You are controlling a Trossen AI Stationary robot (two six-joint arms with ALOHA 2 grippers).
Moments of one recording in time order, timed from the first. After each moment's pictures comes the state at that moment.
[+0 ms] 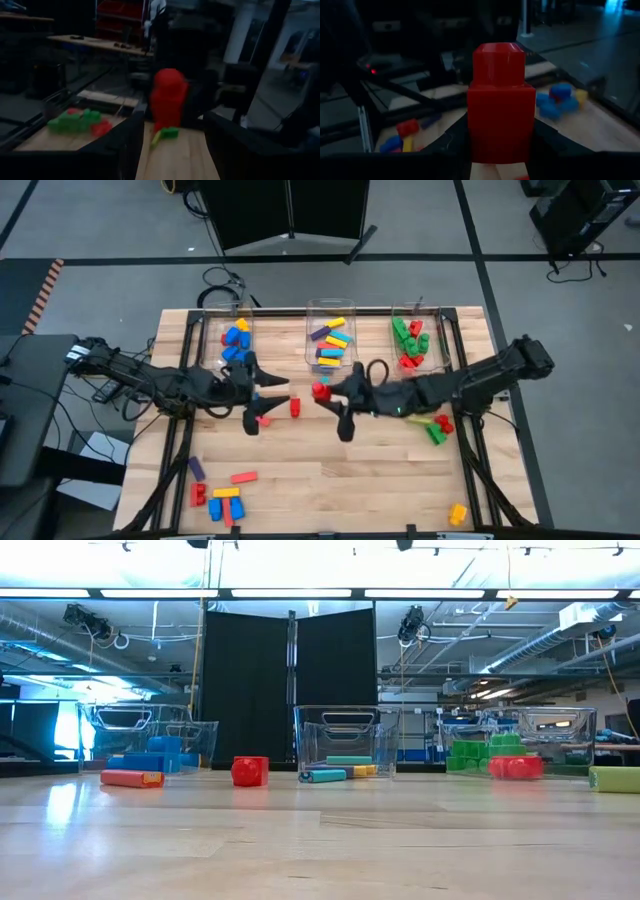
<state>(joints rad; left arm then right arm) -0.31 1.00 0.78 0.24 -0.41 -0.16 0.27 1.49 1.18 0.04 0.46 0.28</state>
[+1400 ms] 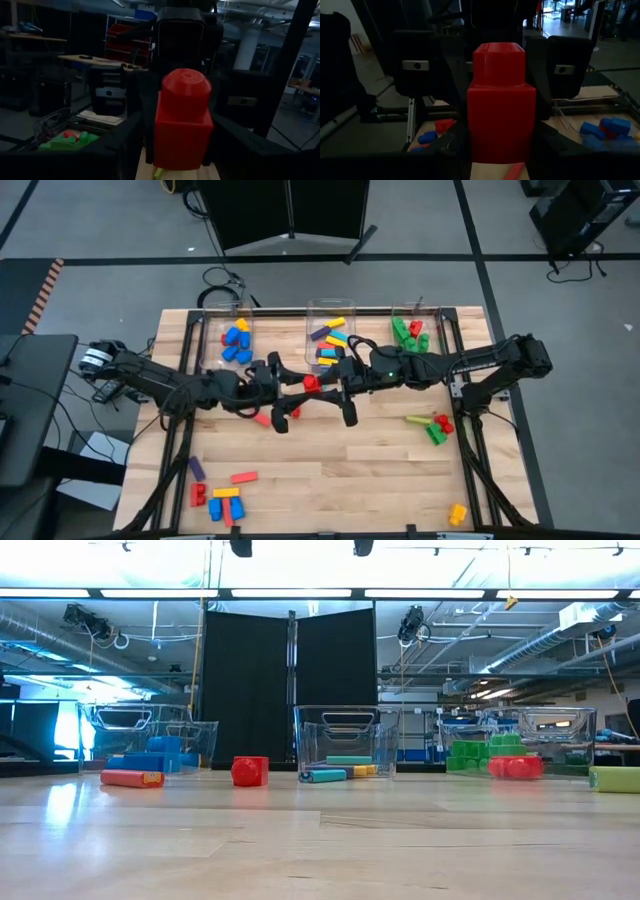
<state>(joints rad) -0.23 1.26 0.82 0.60 -0.40 -0.13 0.08 1.49 1.18 0.16 -0.05 0.14</state>
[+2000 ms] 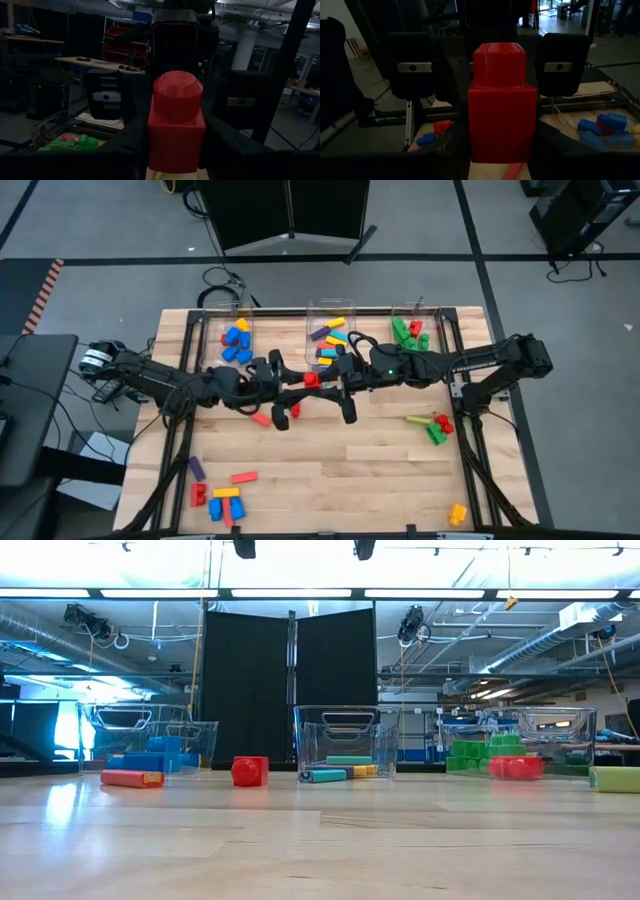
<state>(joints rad) -0.20 1.26 0.82 0.61 -0.36 -0.13 0.07 1.49 1.18 0.16 -0.05 0.16</state>
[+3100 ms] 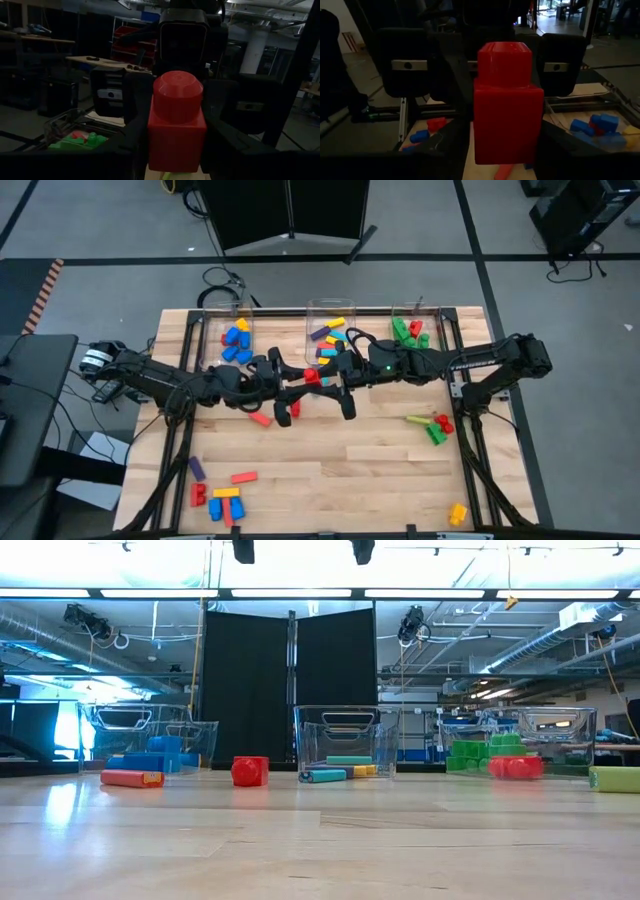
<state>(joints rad) -0.20 1.26 0.82 0.61 -0.40 -0.13 0.04 1.49 1.18 0.14 -0.07 0.13</state>
